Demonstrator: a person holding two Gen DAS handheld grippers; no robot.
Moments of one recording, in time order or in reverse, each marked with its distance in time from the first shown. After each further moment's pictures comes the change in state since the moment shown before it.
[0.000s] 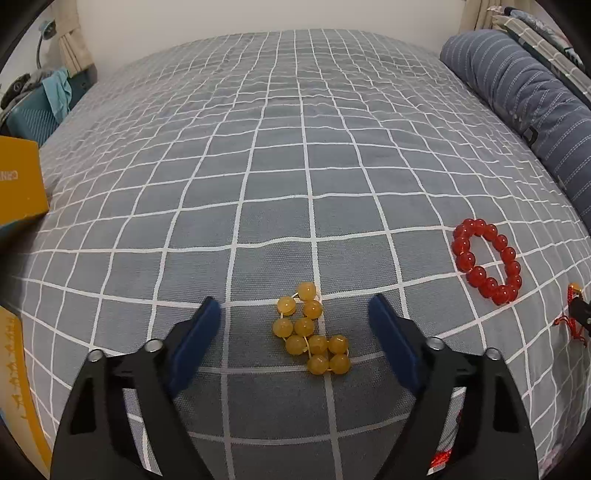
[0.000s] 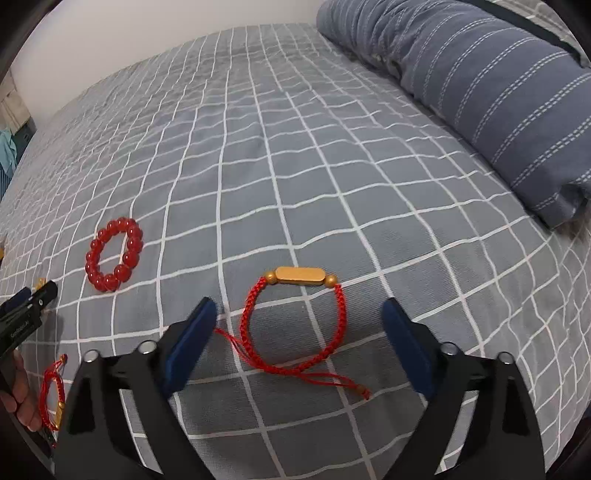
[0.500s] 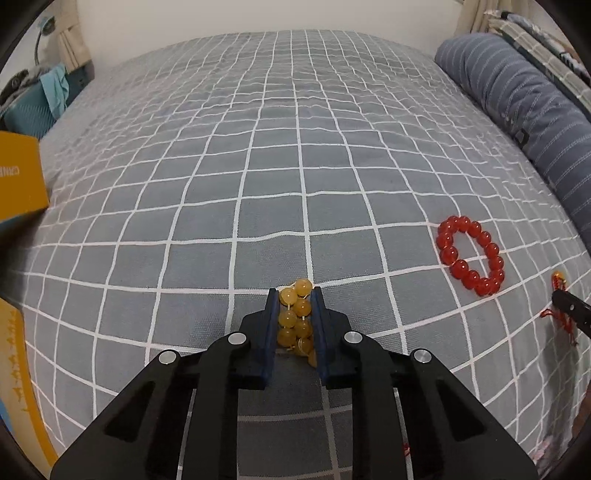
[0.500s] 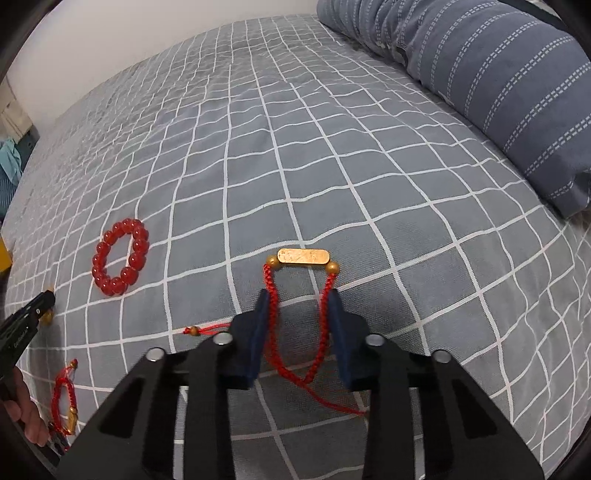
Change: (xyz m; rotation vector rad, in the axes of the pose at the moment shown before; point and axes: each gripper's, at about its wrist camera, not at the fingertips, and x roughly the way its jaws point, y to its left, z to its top) left arm -0.014 0.005 -0.005 -0.017 0.012 -0.041; right arm 0.003 0.002 0.002 0.033 0.016 0.043
